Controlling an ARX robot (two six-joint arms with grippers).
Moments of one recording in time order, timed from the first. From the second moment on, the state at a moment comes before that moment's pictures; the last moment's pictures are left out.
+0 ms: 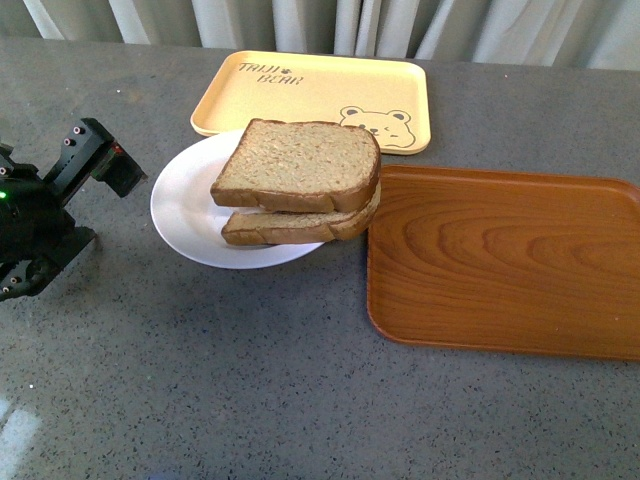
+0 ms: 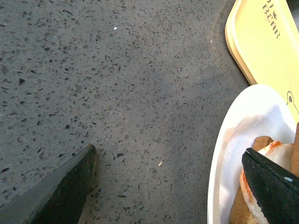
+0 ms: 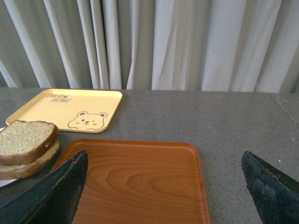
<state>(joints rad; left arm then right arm) -0.08 2.13 0.72 0.81 0.16 -0.82 0.00 0.01 0.02 0.00 0.00 0.00</state>
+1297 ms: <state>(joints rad) -0.21 2.24 0.81 0.82 0.25 -0.92 0.00 0.01 0.02 0.00 0.00 0.00</state>
